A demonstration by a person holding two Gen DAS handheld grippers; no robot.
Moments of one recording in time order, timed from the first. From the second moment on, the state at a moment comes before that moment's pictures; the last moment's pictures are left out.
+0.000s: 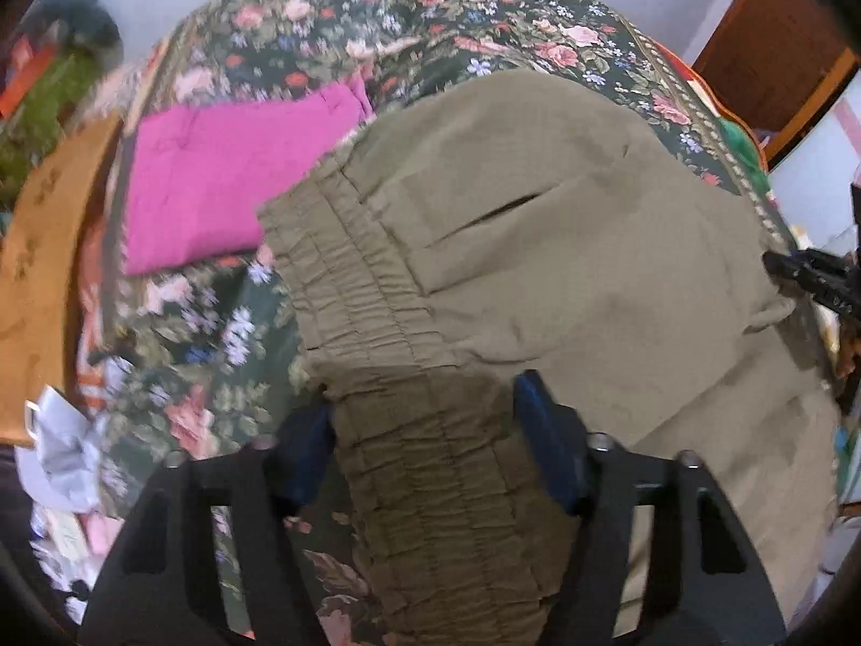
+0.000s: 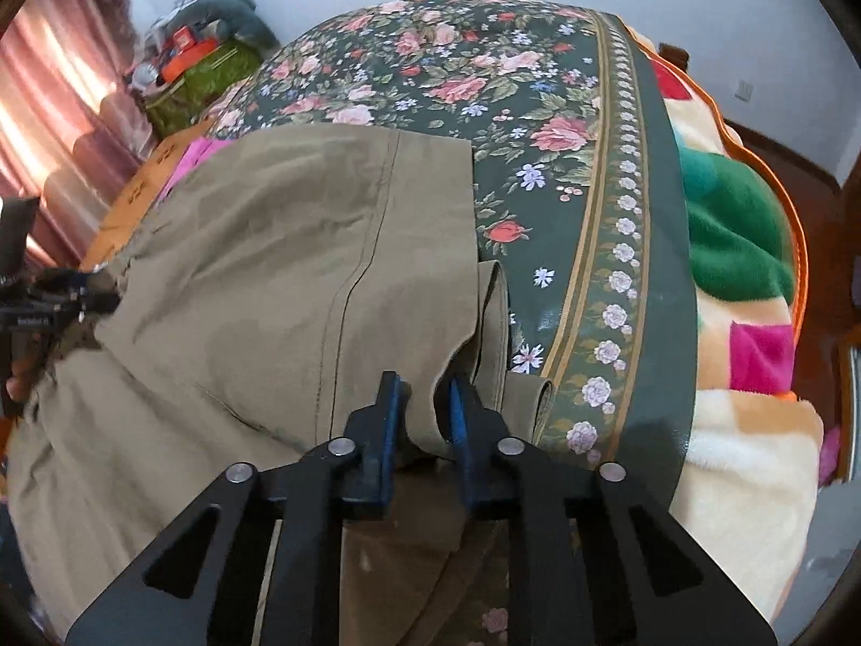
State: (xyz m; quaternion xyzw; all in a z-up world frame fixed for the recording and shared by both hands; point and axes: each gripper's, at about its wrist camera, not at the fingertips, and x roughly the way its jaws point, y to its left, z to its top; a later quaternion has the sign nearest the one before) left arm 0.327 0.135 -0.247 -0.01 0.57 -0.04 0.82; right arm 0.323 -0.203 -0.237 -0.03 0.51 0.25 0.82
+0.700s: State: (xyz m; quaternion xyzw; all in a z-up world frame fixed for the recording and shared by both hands) left arm 0.315 0.149 -0.231 -0.01 0.55 0.03 0.84; right arm 0.322 -0.200 -0.226 -0.03 0.51 0.22 0.83
